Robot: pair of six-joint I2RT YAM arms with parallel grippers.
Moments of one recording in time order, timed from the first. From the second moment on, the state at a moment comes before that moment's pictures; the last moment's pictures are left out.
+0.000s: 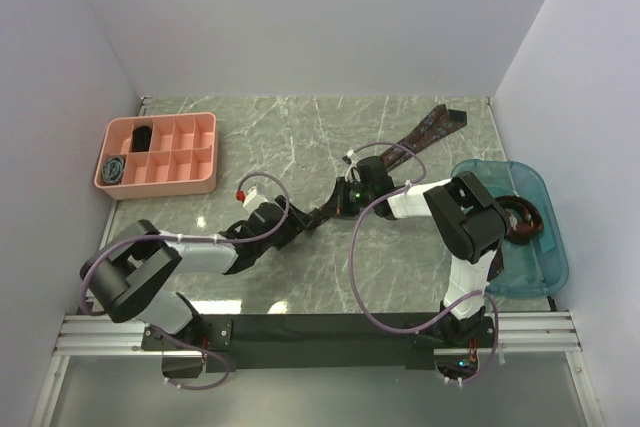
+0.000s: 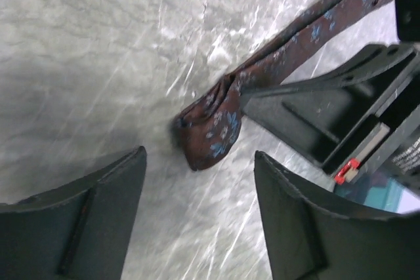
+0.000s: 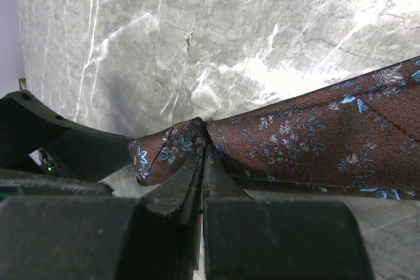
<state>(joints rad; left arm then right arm) -0.78 1.46 0.45 0.39 -0.24 -1.26 0.50 1.89 0.86 0.29 -0.52 0.60</state>
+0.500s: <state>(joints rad) -0.78 1.61 0.47 0.59 -0.27 -1.32 0.49 1.89 0.86 0.29 -0.52 0.60</state>
